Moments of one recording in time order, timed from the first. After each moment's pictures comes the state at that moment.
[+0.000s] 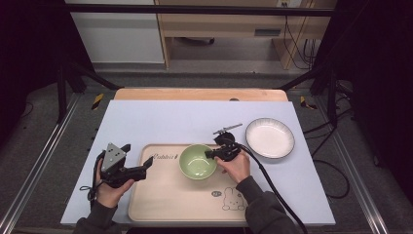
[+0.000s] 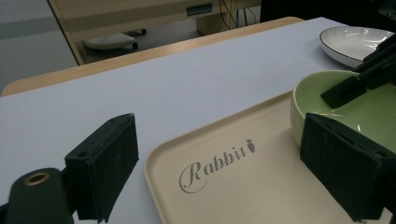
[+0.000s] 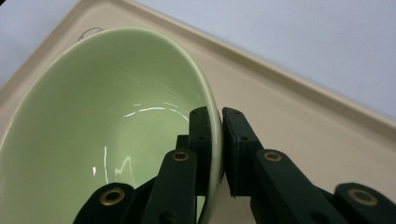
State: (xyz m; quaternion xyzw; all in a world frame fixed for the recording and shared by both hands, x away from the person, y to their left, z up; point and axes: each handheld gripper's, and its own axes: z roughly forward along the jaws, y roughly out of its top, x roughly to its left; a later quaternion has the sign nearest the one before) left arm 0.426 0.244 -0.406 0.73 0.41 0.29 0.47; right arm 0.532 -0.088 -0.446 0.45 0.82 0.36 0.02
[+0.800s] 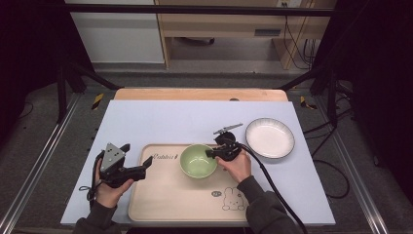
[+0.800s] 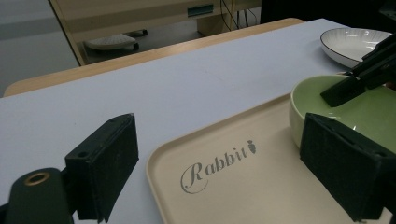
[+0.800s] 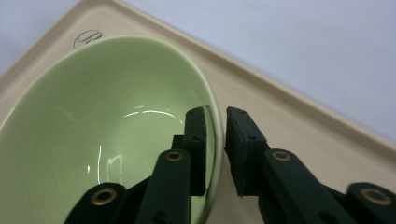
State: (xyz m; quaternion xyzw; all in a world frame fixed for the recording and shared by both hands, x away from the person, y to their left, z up) left arm 0.425 0.245 -0.405 0.72 0.41 0.29 0.47; right arm 0.532 -0.090 -0.444 0.44 0.82 0.37 0.04
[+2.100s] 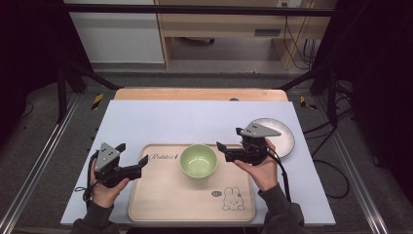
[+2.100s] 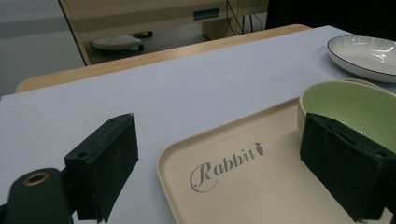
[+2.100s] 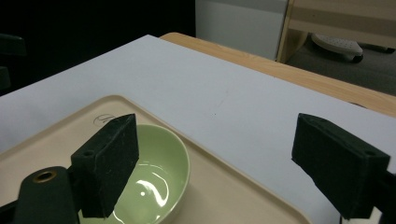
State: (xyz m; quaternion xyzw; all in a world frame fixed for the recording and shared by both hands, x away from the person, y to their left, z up) left arm 0.425 0.255 -0.404 0.71 0.42 0.29 0.48; right arm 0.474 -0.145 -0.375 0.36 0.75 0.51 0.22
